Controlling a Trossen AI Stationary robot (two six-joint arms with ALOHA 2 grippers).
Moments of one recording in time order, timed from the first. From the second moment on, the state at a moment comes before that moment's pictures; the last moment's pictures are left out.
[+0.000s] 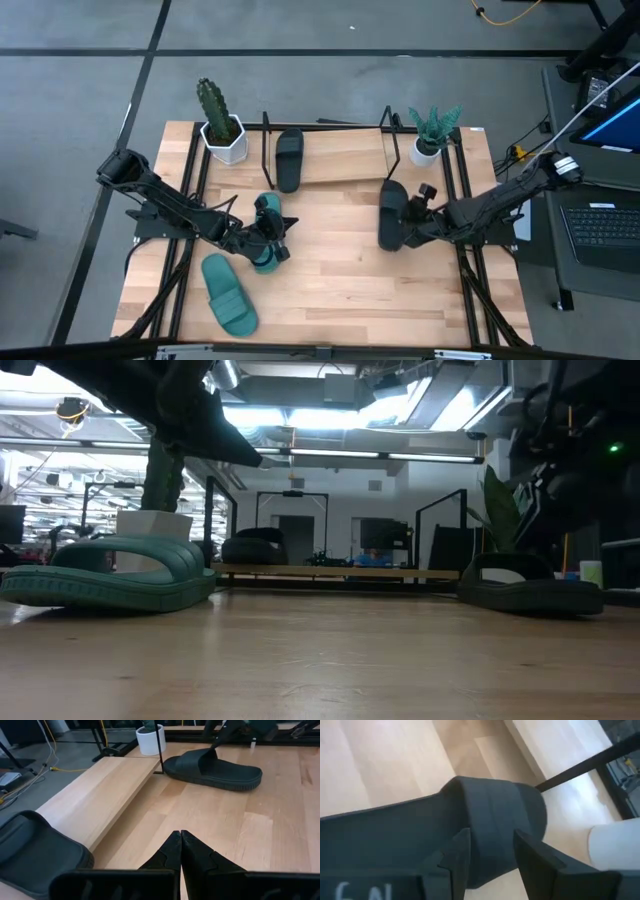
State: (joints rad) left arm -0.43 1.40 0.66 0.15 -0.88 -0.36; right arm 0.37 1.14 0.54 -0.69 0.71 0.60
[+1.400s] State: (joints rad) left arm -0.43 1.40 0.66 0.16 -0.88 -0.36; right arm 0.25 1.22 0.54 -0.57 0.61 0.43
